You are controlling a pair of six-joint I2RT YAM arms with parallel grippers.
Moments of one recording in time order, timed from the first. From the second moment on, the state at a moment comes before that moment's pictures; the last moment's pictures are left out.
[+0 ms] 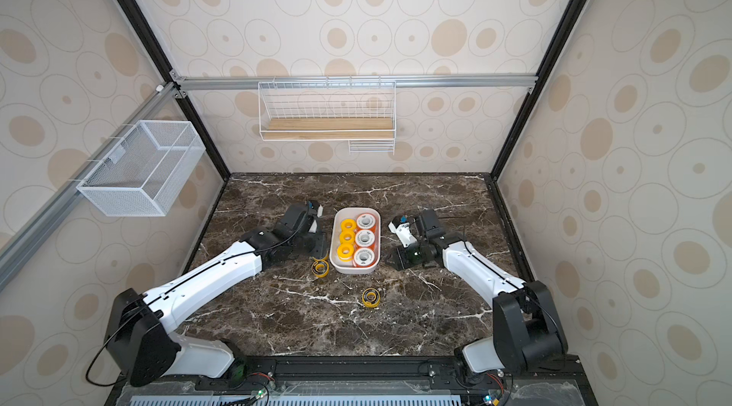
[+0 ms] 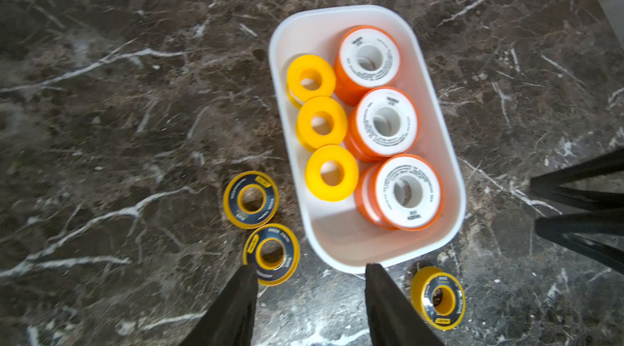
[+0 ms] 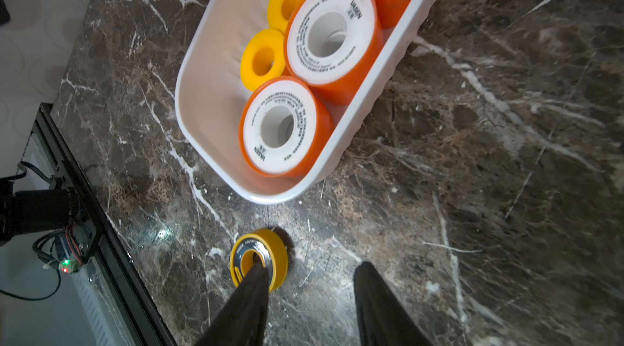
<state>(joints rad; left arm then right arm) -0.61 1.35 1.08 -0.63 -0.13 -0.39 0.46 1.40 0.89 -0.53 -0.48 -0.01</state>
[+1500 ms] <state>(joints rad) -0.38 1.14 0.88 -0.65 -0.02 -0.38 0.98 1.53 0.84 -0.56 -0.02 0.01</state>
